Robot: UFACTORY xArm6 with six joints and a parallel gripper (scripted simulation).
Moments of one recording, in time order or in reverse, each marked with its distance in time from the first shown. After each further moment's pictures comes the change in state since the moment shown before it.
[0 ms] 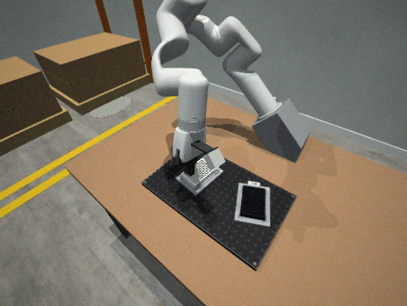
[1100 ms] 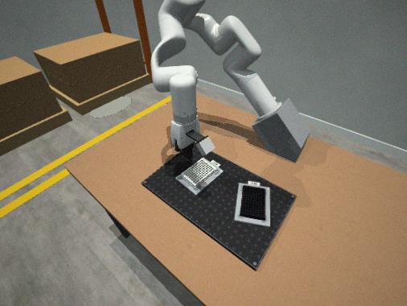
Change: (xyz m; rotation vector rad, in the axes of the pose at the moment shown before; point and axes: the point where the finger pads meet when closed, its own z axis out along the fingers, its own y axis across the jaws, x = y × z) arm -0.087 -0.078 0.016 0.168 -0.048 0.010
